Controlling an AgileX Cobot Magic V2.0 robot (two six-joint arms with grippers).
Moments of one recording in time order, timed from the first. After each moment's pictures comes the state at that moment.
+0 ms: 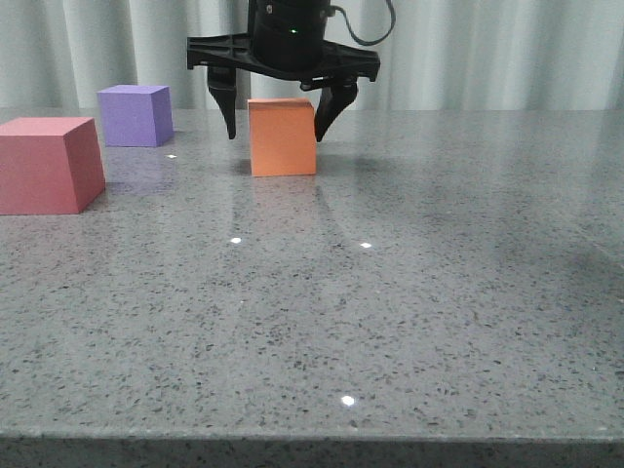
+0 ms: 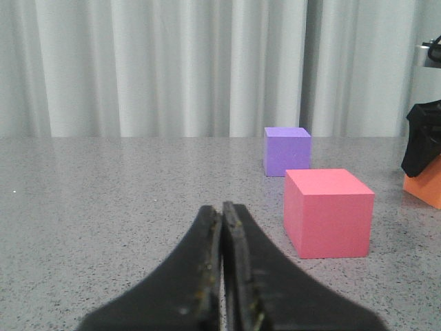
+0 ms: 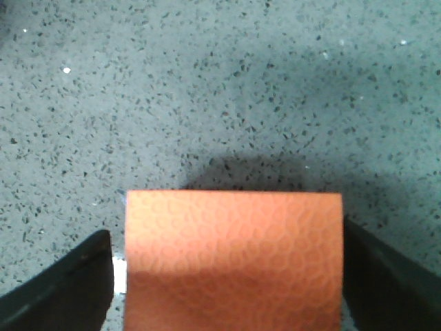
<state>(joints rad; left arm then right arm) -0.06 0.00 0.00 0.05 0.00 -0.09 0.63 2.29 -2.28 -0.18 1.09 0.56</state>
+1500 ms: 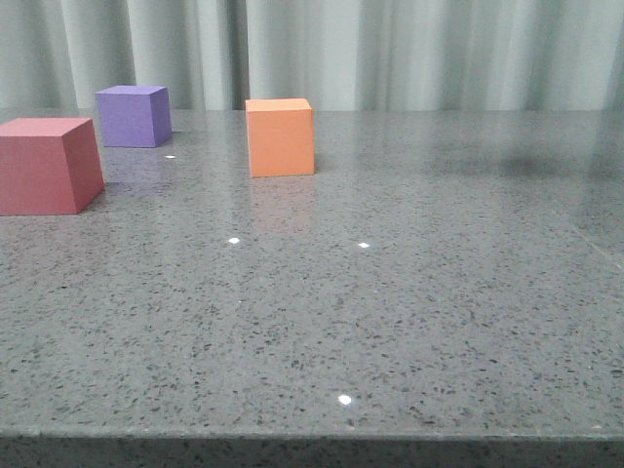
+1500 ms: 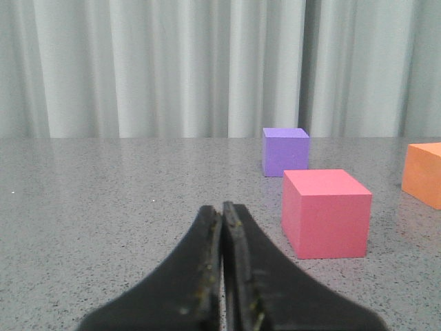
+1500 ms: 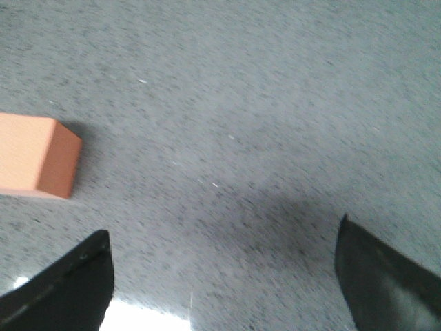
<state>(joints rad) -0.06 0.00 0.00 0.05 0.00 -0.09 0.32 1.72 -1.95 -0.11 1.18 0.12</state>
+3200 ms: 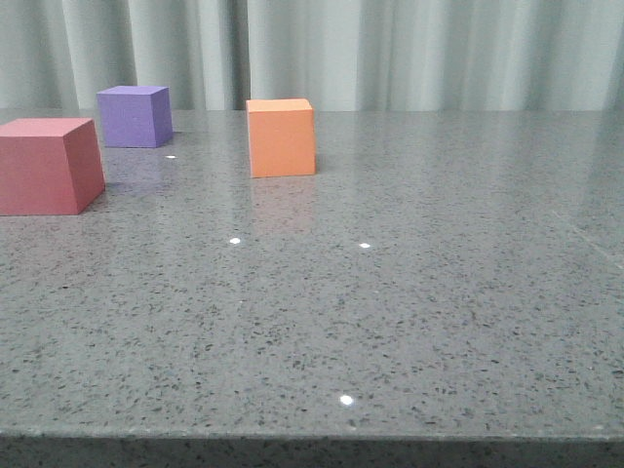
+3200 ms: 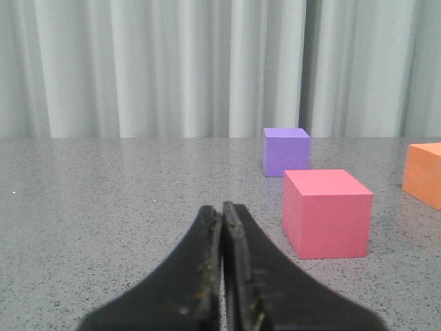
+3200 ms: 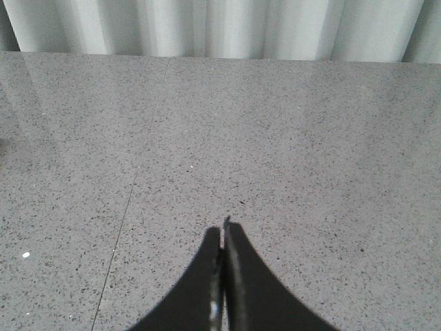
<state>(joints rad) -0.06 0.00 0.00 0.05 0.00 -0.09 0.03 0.54 -0.59 -0.12 0.42 0.12</state>
